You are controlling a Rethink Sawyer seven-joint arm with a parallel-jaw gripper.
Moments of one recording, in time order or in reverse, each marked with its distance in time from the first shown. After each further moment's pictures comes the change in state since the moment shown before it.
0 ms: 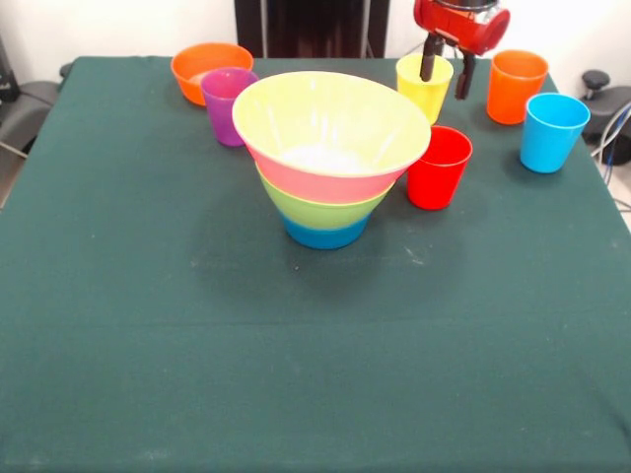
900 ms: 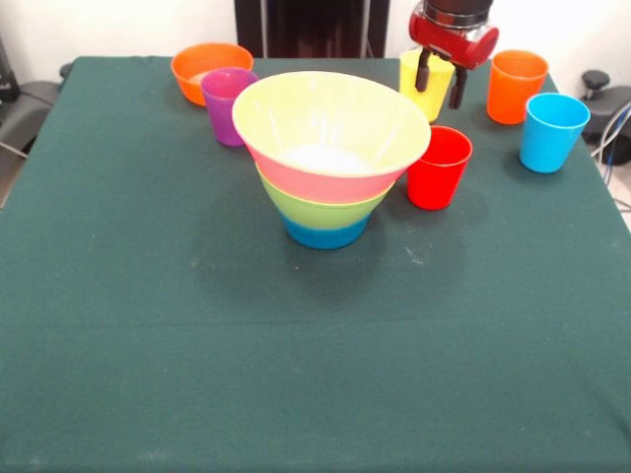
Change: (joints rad) arm -0.045 0.061 0.069 0.062 -0.025 -0.109 0.000
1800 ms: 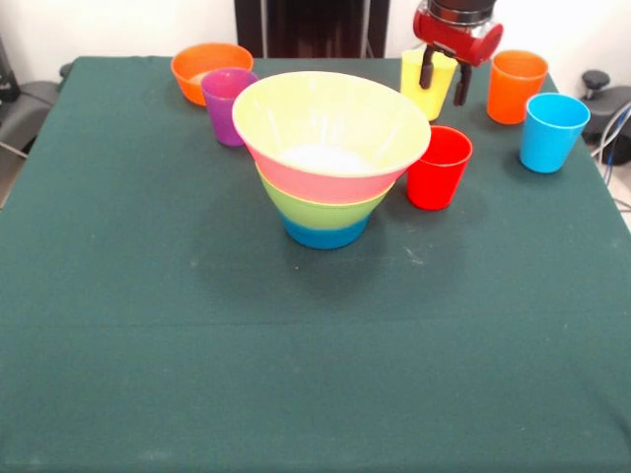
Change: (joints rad) arm 0.000 -0.012 0.009 0.009 -0.004 0.000 0.000
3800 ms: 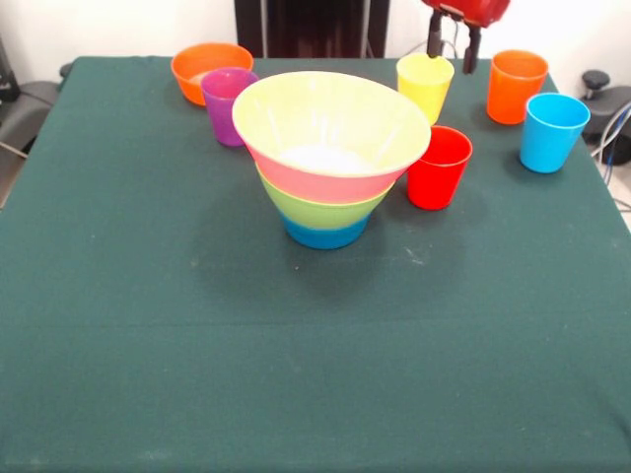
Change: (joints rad) arm -0.019 -0.141 0.000 0.061 0.000 0.074 0.000
